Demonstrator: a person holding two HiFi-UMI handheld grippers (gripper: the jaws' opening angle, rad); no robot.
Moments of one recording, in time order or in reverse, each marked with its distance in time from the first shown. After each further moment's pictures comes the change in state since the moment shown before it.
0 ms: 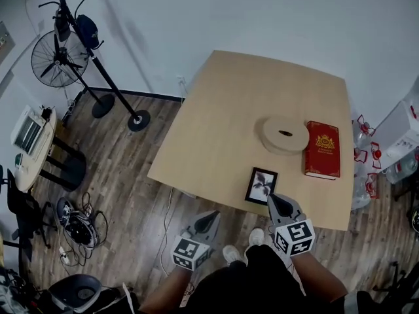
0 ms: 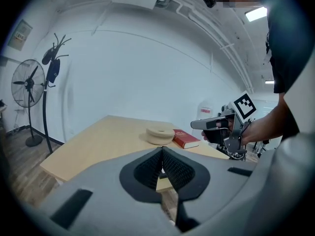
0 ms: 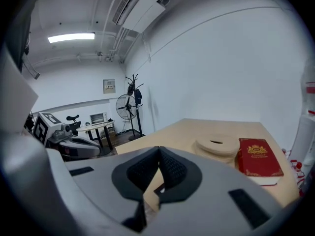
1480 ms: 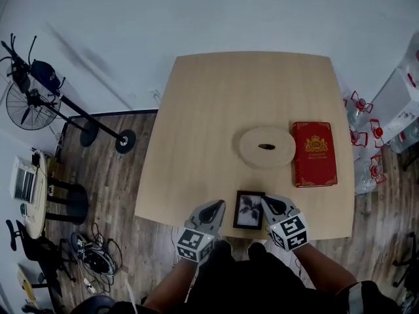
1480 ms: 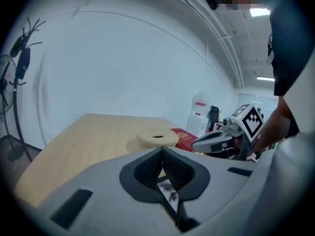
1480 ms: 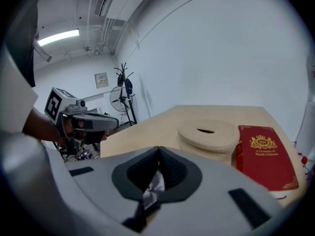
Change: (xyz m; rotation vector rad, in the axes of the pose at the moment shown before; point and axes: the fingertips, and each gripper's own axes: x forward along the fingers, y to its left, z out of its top) left arm 0.187 0.026 0.057 0.063 0.096 -0.146; right arm 0.081 -0.118 -0.032 0.077 0.147 0.010
